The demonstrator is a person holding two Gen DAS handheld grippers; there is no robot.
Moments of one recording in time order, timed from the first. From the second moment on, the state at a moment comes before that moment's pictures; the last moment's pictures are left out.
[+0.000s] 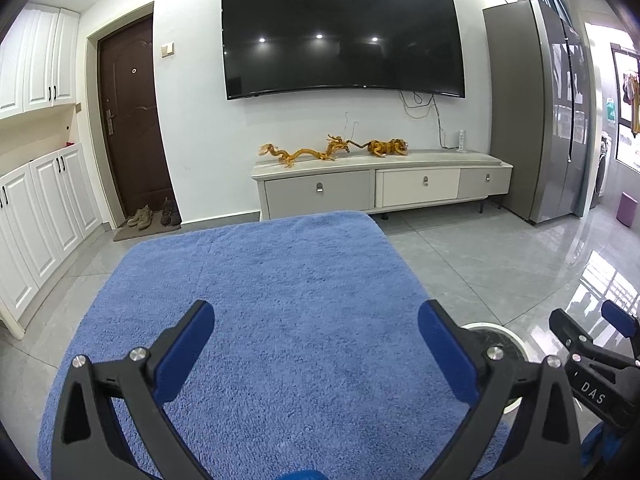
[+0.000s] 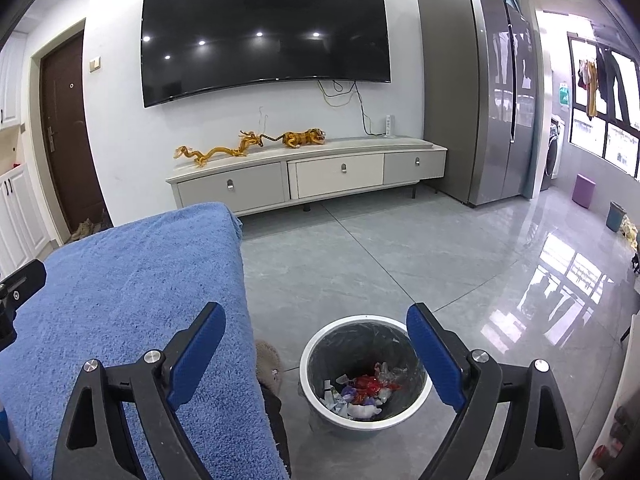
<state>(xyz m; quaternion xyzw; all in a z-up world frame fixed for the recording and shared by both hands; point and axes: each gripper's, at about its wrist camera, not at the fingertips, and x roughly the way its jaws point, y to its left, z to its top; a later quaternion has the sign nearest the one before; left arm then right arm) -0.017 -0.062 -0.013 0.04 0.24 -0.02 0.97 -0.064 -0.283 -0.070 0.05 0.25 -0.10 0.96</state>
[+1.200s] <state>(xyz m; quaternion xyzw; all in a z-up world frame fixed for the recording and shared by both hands) -0.013 -0.047 -0.015 0.04 0.24 0.00 0.97 -0.064 -0.277 -0.065 0.05 0.25 -0.10 0.96</state>
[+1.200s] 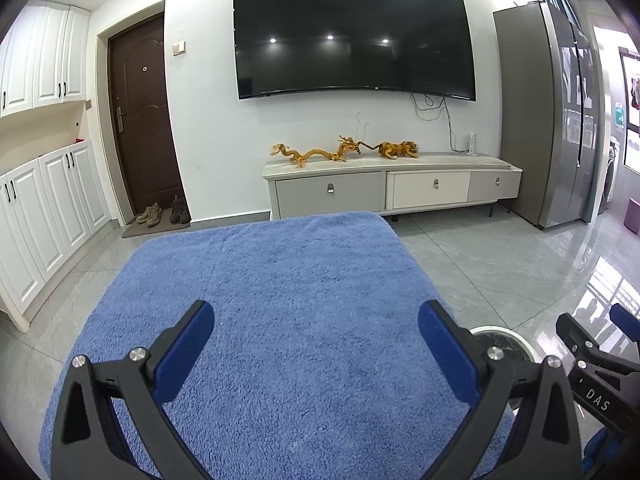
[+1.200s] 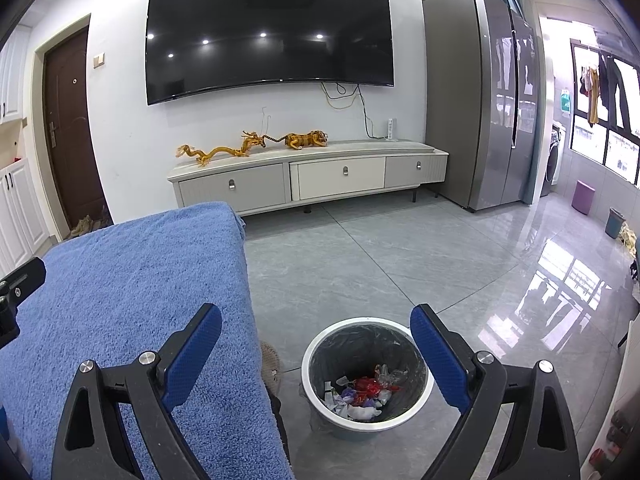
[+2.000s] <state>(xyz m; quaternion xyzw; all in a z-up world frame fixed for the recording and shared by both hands) -0.013 -0.046 -0.017 0.03 0.25 -0.01 0.97 -0.065 -0.276 -0.066 0.05 0.25 -0.10 0.96</state>
